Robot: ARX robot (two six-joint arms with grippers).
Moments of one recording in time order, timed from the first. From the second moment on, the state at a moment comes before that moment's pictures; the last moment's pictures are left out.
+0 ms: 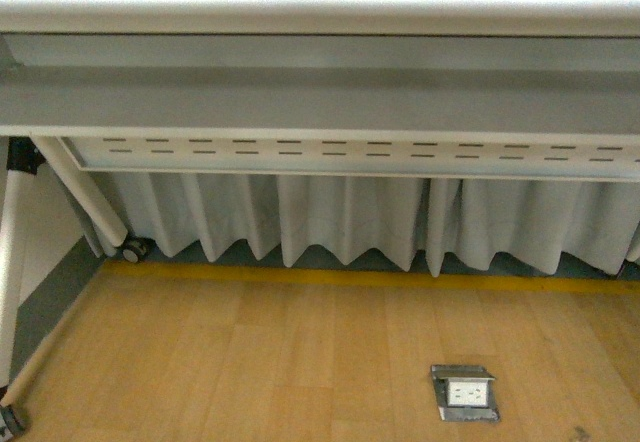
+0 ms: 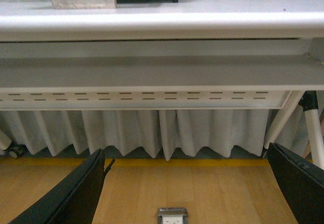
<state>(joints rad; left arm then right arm) 0.00 0.01 0.01 0.00 0.00 -0.01 0.00 0.00 0.01 0.00 0.00 -0.01</state>
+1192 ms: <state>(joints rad) 0.00 0.01 0.01 0.00 0.00 -0.01 0.00 0.00 0.01 -0.01 0.00 -0.01</state>
